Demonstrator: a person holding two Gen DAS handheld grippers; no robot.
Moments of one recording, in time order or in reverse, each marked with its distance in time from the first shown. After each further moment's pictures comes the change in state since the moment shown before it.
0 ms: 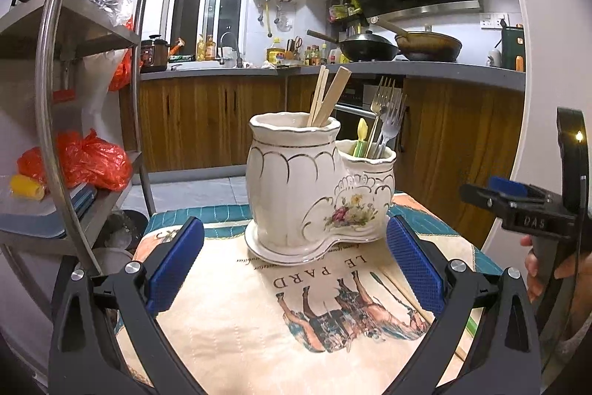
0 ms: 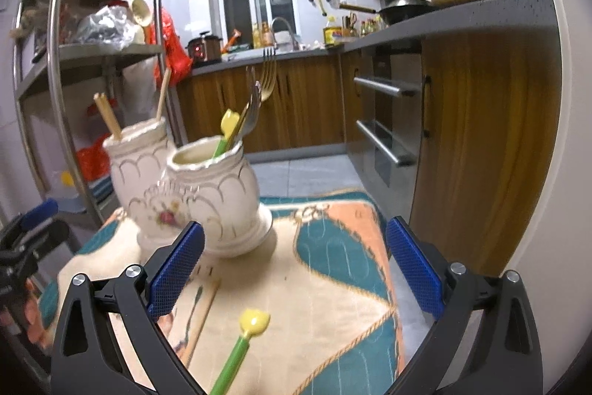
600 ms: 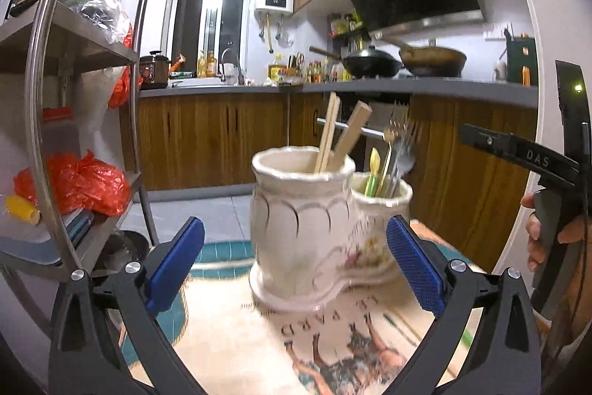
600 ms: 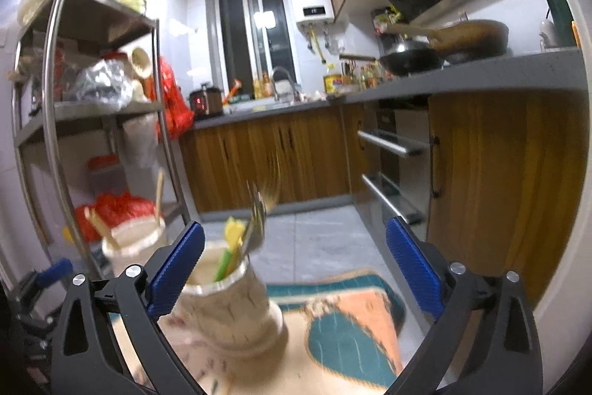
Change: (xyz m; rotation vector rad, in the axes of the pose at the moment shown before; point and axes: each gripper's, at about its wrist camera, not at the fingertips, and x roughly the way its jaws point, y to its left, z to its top) left arm 0.024 0.001 0.023 0.024 -0.062 0.012; right arm 0.013 -0.001 0.063 0.032 -0.185 0.012
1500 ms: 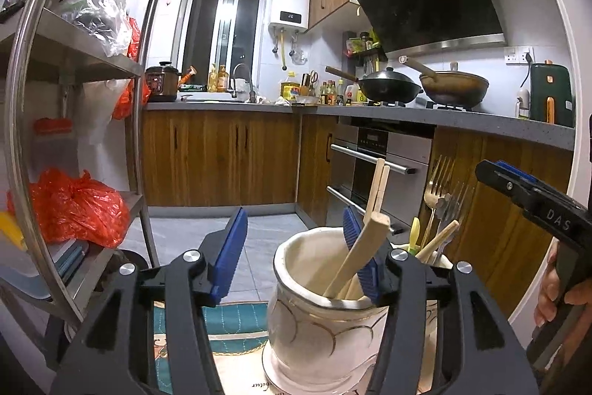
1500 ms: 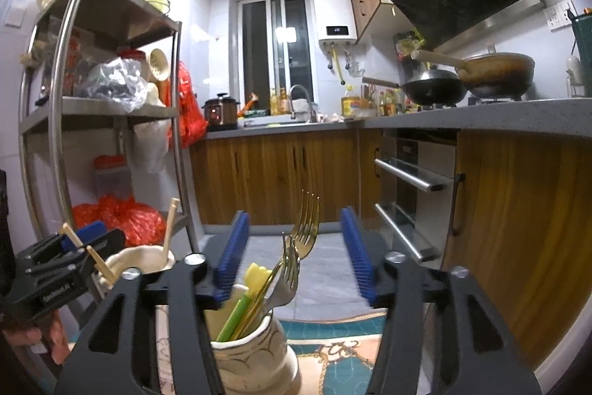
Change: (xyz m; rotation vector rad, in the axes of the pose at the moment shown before) left arm 0.055 0.020 0.053 -0.053 -0.074 0.034; right arm 0.031 0.028 0.025 -0.078 -0.101 0.043
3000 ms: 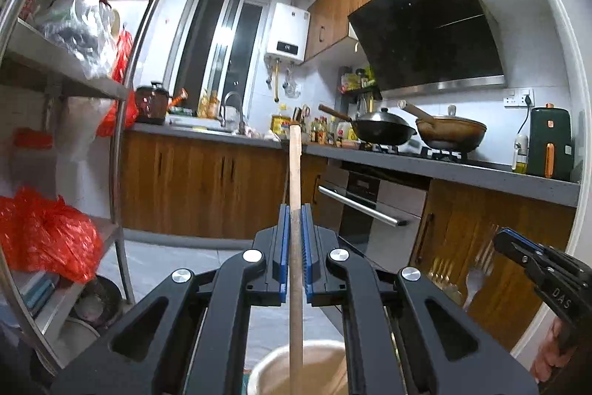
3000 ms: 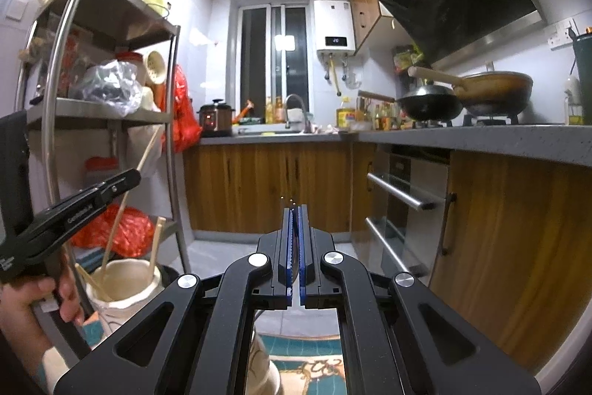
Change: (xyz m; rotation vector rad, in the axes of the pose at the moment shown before) left arm 0.039 -0.003 0.044 -0.072 -0.126 -0.061; right arm 0.004 -0.005 0.013 -0.051 -0.027 -0.026
